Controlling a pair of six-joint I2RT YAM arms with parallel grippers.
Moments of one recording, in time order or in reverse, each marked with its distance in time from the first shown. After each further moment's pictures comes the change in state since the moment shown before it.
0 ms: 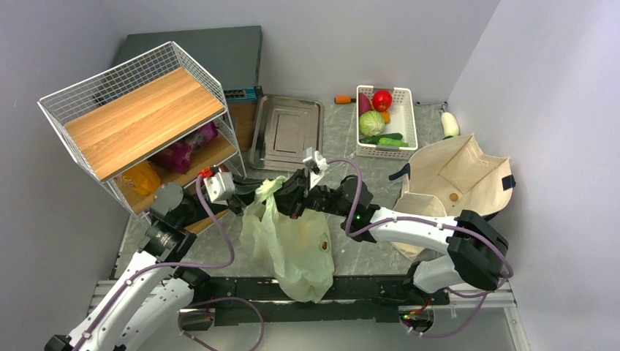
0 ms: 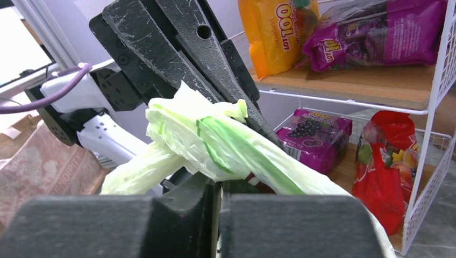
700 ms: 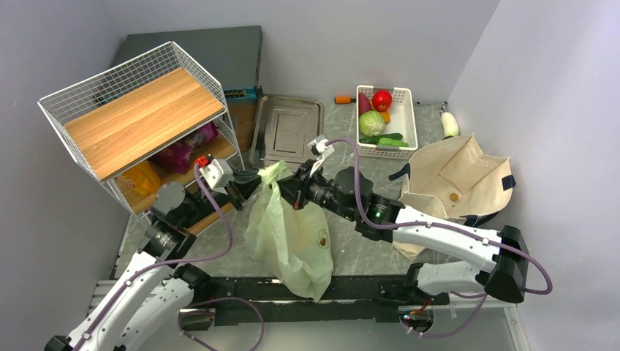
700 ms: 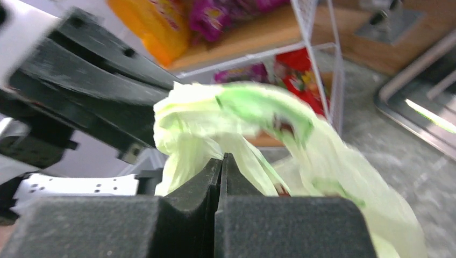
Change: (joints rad) left arm 0.001 -0.010 0.000 -0.047 -0.178 -0.092; right arm 0.079 -0.187 0.204 -0.722 0.480 0.047
